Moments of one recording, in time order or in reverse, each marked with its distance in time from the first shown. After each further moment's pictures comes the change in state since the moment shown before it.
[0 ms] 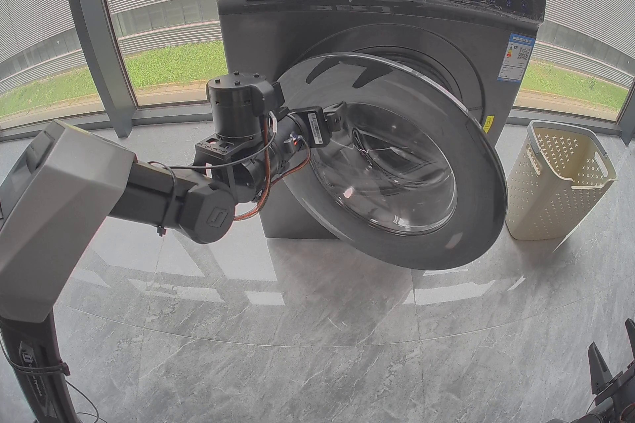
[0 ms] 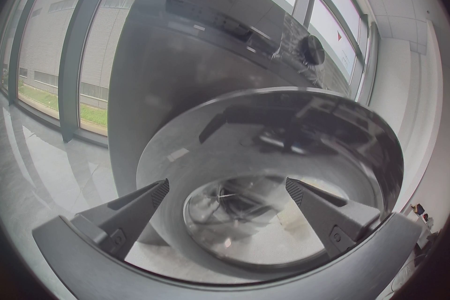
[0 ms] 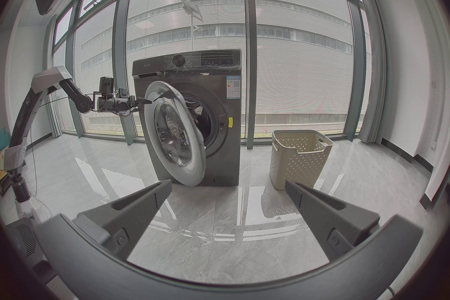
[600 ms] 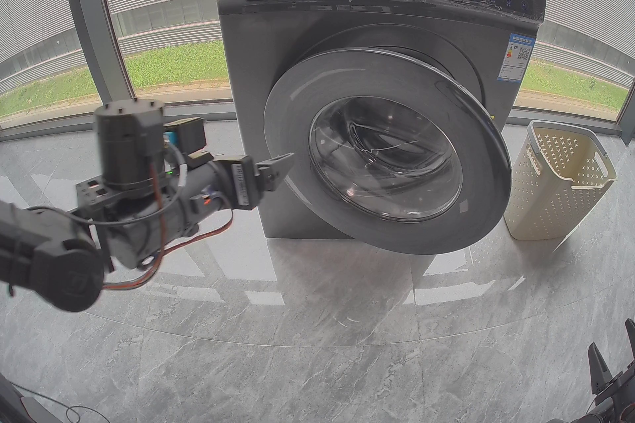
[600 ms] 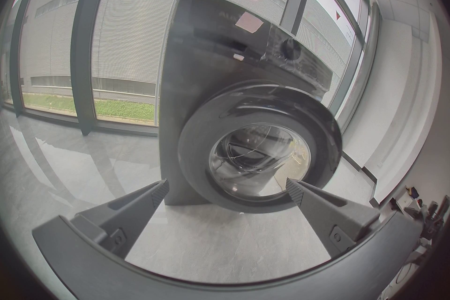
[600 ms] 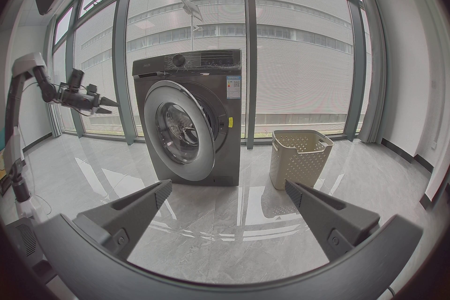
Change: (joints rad) left arm -0.011 -0.468 0.571 0.086 -0.010 0.025; right arm 0.000 0.000 0.000 0.000 0.000 0.000
